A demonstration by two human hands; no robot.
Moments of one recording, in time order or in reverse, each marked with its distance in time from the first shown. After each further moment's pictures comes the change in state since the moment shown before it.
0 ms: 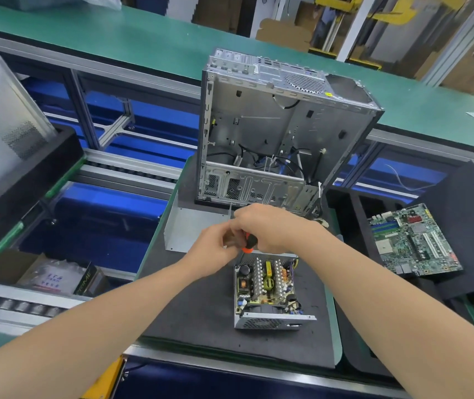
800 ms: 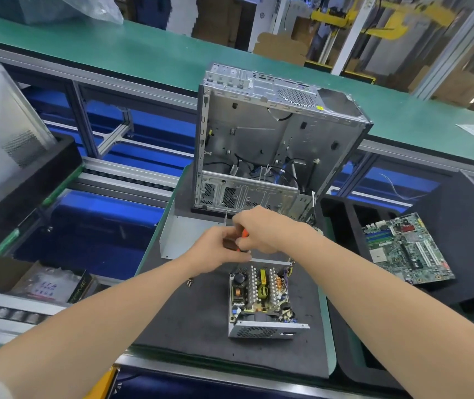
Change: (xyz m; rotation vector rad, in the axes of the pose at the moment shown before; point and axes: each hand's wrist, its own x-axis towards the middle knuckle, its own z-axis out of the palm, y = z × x) left_hand 0.022 0.004 -0.003 -0.012 -0.134 -0.124; right_hand -0.001 -0.006 -0.021 0.199 -0.092 0.334
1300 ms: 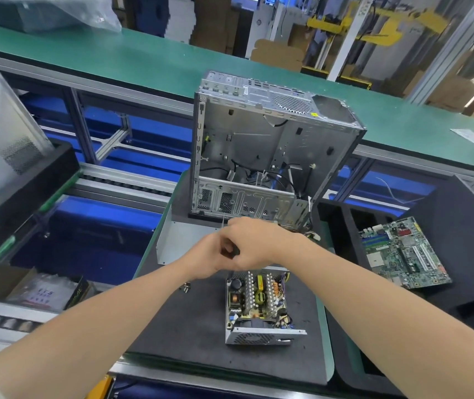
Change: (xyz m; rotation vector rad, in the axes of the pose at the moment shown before) left_hand 0.002 0.001 -0.004 0.101 -0.055 -0.021; right_hand -0.003 -0.003 0.011 -0.060 0.098 -0.220
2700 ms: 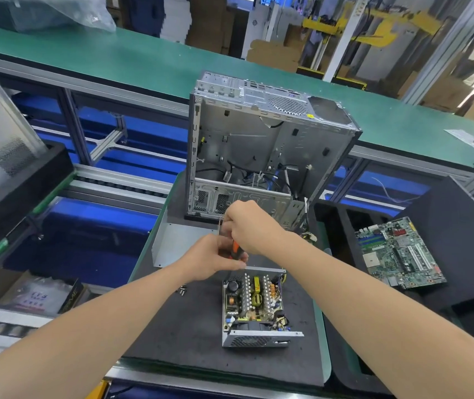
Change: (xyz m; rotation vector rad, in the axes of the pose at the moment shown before) left_hand 0.006 -0.006 0.001 -0.059 -0.018 0.033; right_hand 0.007 -0.010 -0.021 0.215 0.167 0.336
